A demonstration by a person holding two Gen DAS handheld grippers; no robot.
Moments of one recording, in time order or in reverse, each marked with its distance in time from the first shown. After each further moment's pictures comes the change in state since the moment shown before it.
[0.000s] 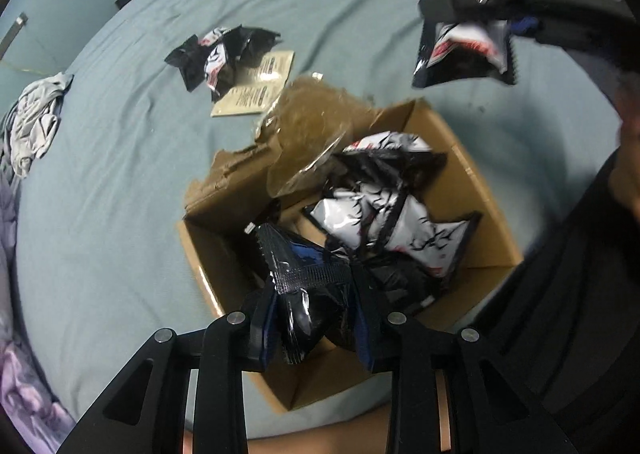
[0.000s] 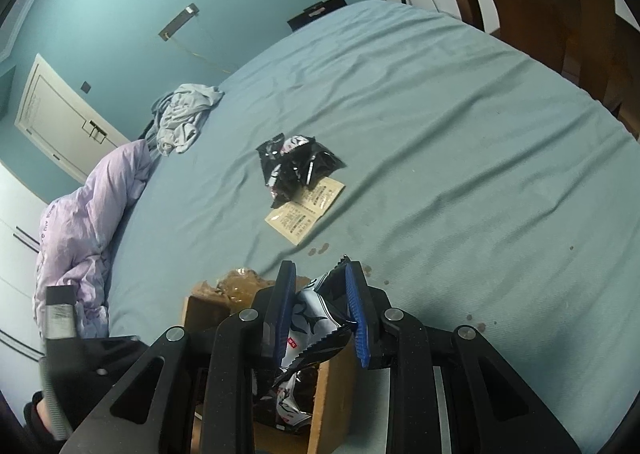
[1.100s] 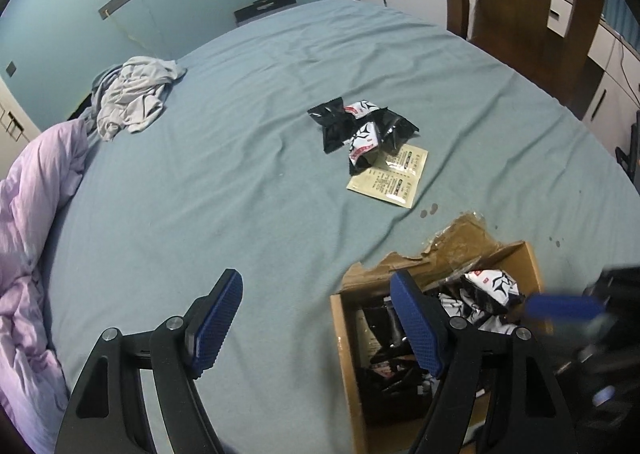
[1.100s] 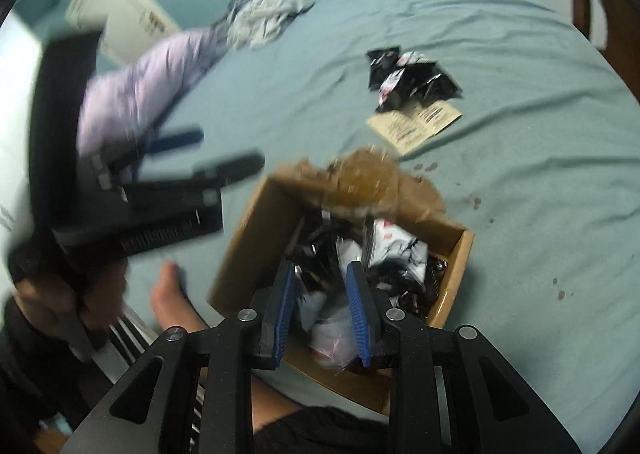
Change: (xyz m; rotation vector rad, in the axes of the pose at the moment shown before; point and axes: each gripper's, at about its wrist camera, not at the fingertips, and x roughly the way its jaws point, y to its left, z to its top) left arm -0.041 0.078 0.001 -0.313 -0.231 0.192; right arm 0.025 0.060 -0.023 -0.212 0.201 0.137
